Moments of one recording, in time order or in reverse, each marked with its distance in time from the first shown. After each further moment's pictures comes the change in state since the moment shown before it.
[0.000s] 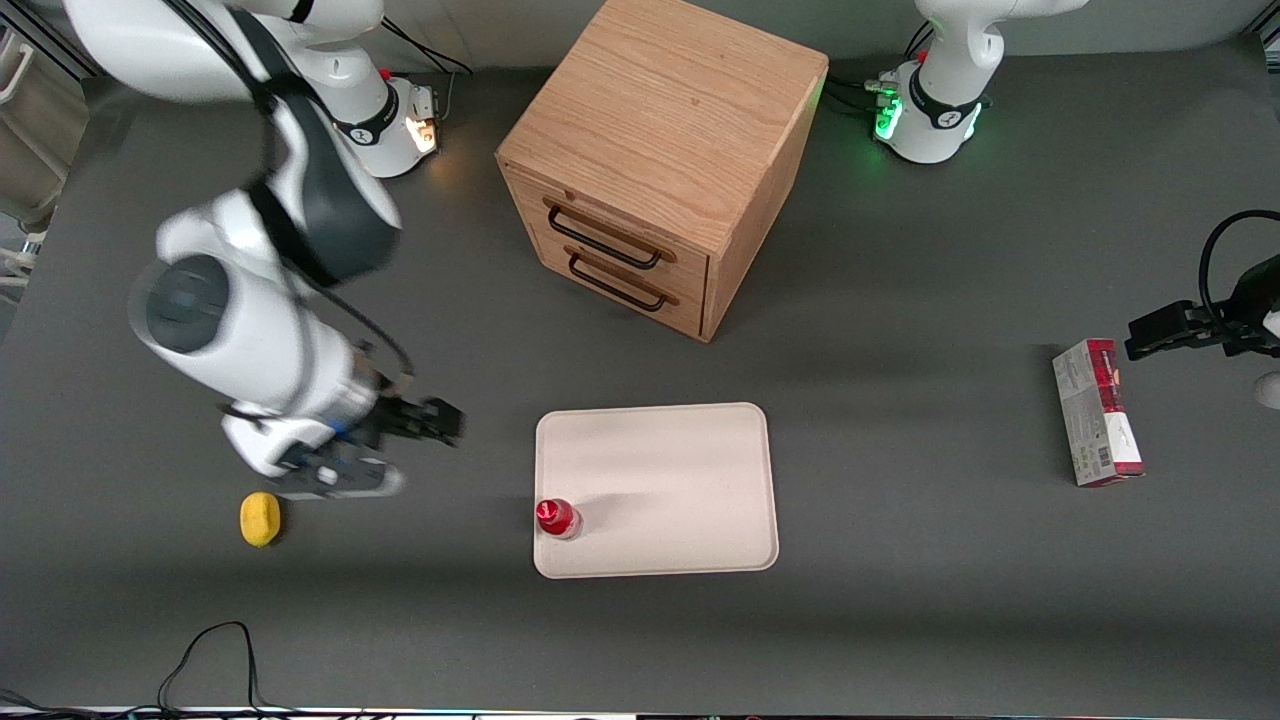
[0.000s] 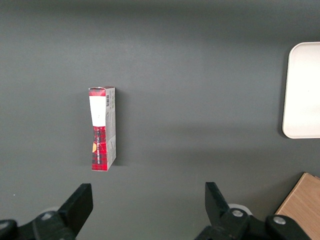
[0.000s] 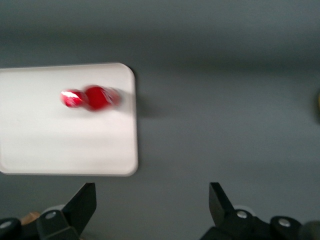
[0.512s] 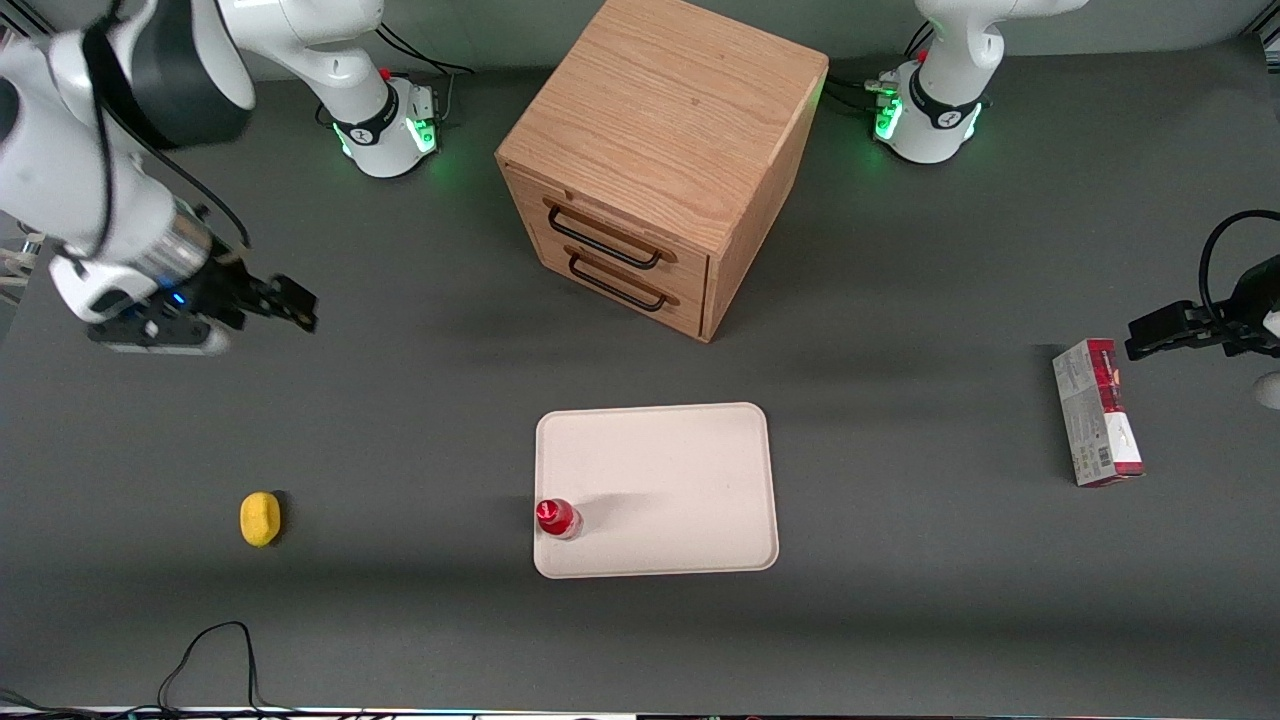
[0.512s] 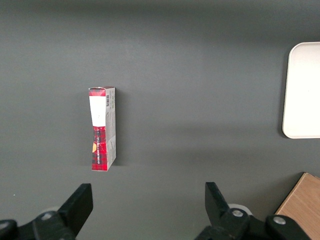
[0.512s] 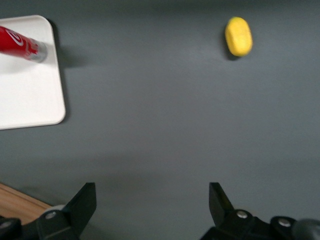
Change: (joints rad) arm -0.013 -0.545 -0.216 -0.599 0.038 0.049 -0.173
